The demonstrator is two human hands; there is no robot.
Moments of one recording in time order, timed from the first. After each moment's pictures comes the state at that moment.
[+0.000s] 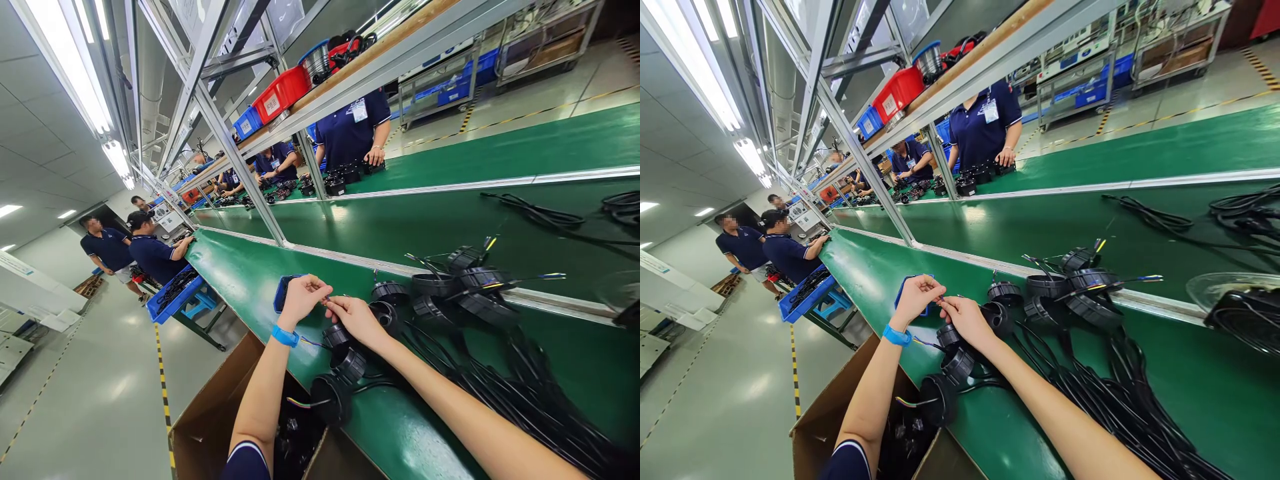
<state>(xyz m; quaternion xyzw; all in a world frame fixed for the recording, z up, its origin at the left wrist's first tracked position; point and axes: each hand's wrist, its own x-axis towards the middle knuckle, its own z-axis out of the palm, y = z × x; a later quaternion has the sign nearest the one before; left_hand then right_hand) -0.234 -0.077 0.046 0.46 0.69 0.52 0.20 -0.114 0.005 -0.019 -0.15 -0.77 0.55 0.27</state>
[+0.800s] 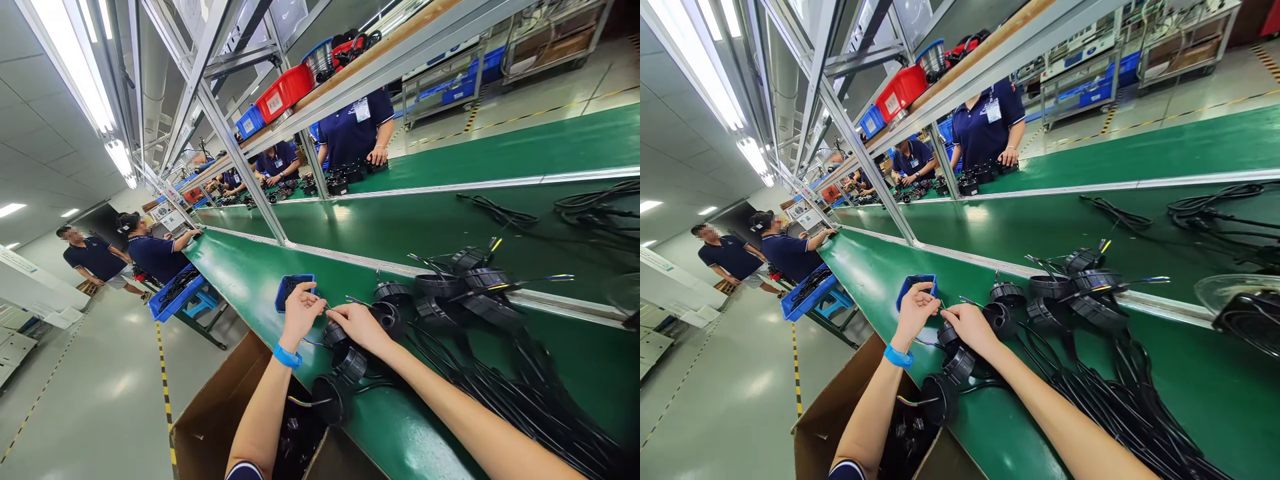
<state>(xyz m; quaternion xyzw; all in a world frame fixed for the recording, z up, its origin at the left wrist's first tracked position) -0.229 -0.104 0.018 0.36 0.67 0.61 0.20 -0.116 0.002 -0.034 -0.14 -0.83 0.48 0.24</state>
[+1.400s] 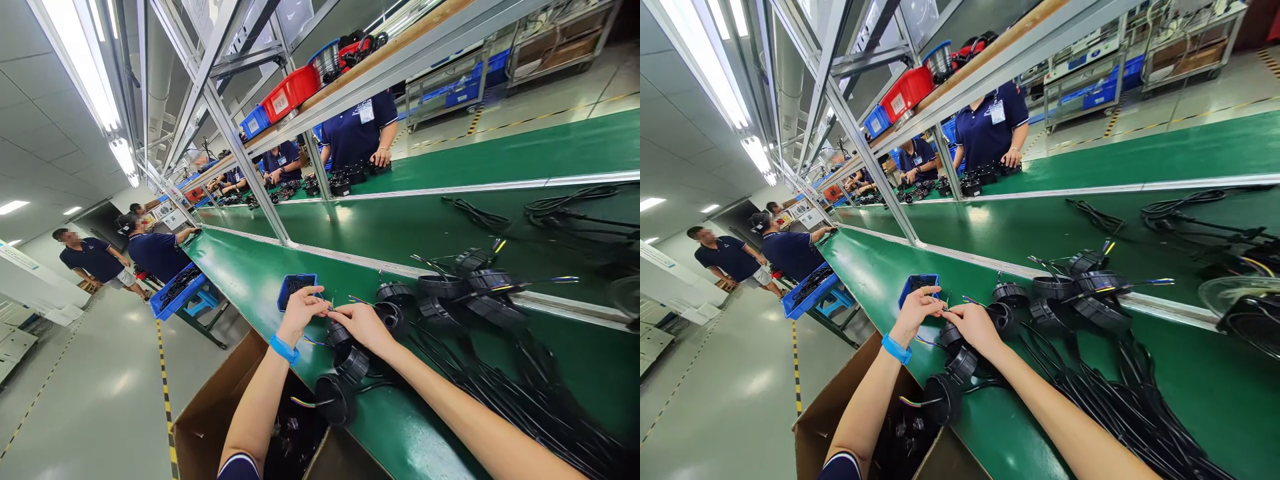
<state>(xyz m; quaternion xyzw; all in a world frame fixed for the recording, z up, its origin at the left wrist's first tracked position) -0.236 -0.107 0.018 0.32 0.63 0.61 0.34 -0.110 0.001 -0.029 -0.14 -0.84 0.46 0.26</state>
